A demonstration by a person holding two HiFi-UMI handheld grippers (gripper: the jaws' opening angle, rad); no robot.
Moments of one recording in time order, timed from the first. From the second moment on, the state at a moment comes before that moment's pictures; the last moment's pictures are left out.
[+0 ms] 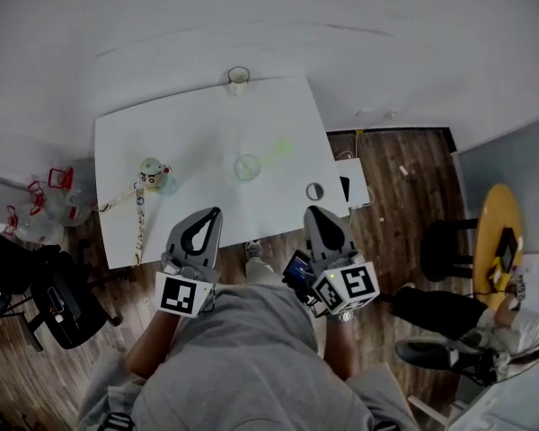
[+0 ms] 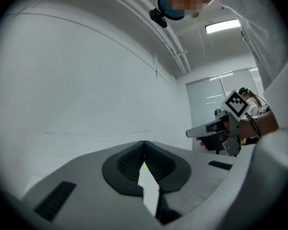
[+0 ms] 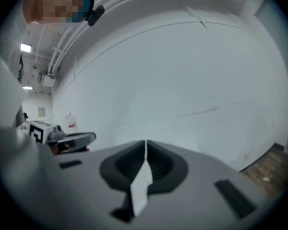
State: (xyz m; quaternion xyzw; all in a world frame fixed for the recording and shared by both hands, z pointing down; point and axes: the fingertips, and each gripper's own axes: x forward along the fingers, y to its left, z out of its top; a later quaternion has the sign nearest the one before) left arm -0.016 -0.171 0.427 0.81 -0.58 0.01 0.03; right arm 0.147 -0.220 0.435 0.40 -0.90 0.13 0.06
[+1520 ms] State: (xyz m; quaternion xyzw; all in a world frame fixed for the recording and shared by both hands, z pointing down) left arm -0.001 -0.271 0.458 0.72 -0.69 0.04 0.05; right arm 0.117 -0.397 0.562 0.29 -0.90 0.25 0.19
